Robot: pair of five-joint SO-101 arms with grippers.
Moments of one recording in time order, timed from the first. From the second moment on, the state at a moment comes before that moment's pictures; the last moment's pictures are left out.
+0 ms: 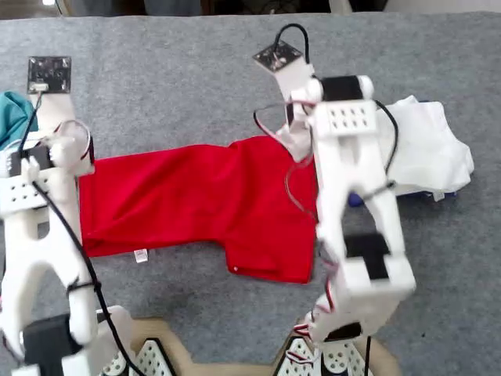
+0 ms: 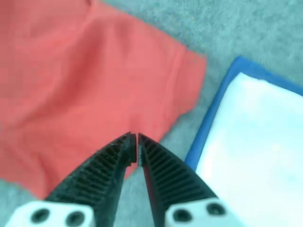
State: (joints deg) left arm -19.8 -19.8 25.6 51.0 -9.4; right arm -6.2 16.7 -18.9 89.3 29.6
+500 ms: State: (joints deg) left arm -20.8 19.5 12.0 46.8 -1.0; right arm -3.2 54.4 -53.0 92.3 19.0
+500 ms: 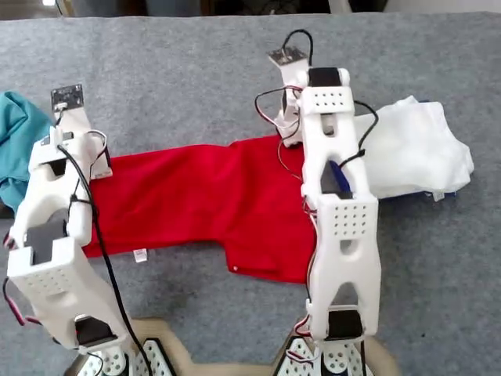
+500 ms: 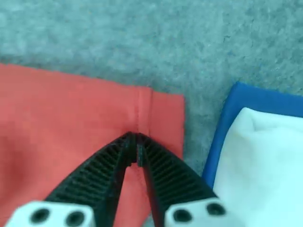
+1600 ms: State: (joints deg) left arm -20.1 -4.6 9.3 55.2 -0.9; right arm -1.7 55.3 -72.0 100.7 21.8
